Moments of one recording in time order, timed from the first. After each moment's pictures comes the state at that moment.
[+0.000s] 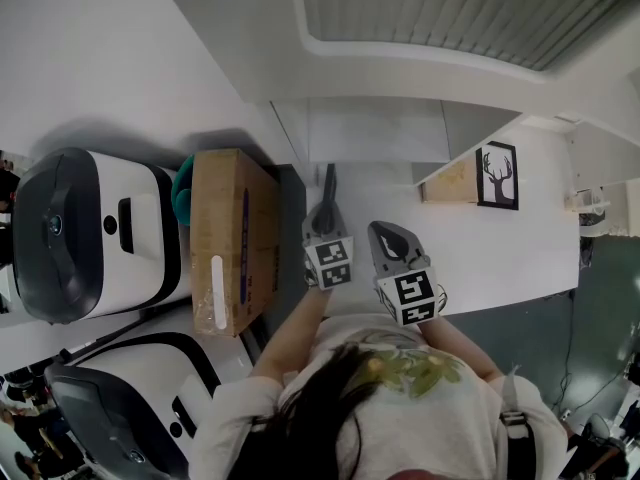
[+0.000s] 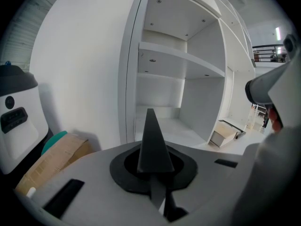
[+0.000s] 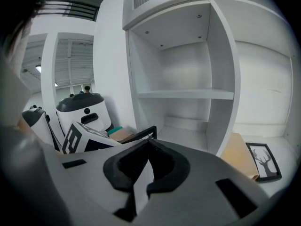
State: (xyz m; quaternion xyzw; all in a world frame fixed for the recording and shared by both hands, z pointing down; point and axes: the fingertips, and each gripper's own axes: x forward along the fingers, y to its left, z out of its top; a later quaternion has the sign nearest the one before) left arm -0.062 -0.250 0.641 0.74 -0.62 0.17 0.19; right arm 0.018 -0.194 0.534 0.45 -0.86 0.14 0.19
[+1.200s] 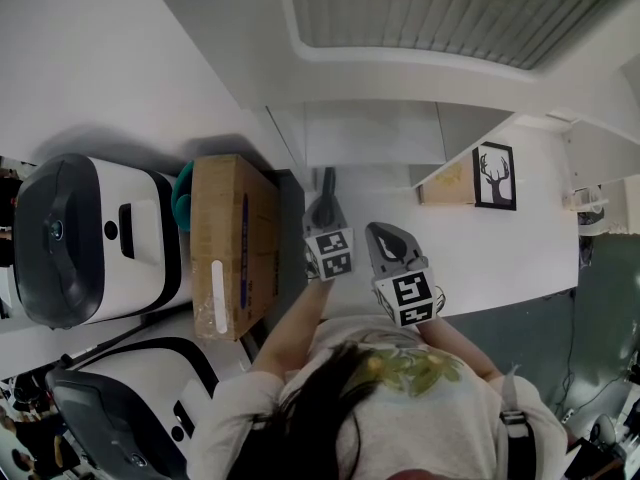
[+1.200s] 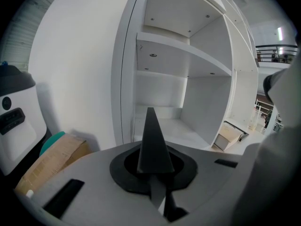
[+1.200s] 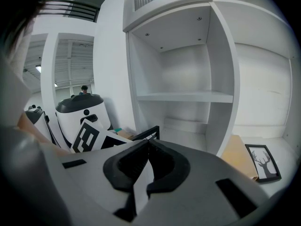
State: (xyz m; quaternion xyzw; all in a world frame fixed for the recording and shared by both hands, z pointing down) left arm -0.056 -0.270 0.645 0.73 -0.62 0.18 0.21; right arm 0.019 -0.195 0.528 0.46 -0.86 0.14 0.18
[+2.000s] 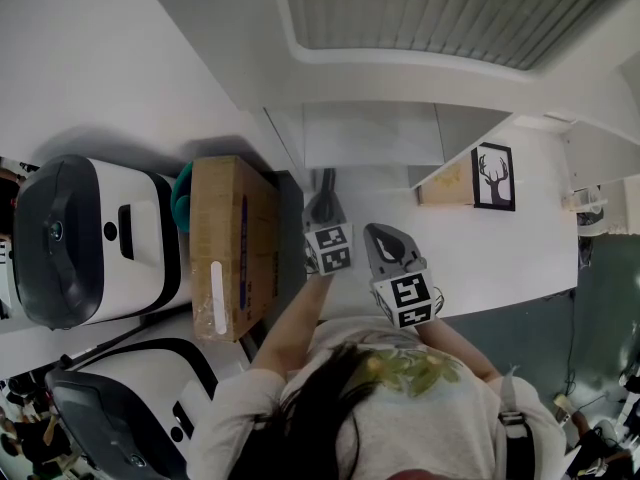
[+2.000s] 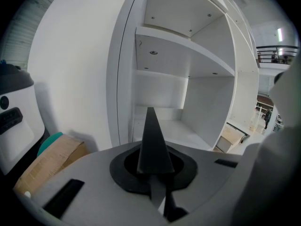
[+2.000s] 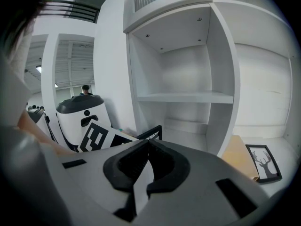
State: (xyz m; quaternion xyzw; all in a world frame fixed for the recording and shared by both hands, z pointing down) left arm -0.054 -0.283 0.648 0.74 -0.62 0.17 0.21; right arm 0.018 -0.195 0.527 0.45 -0.86 0.14 0.18
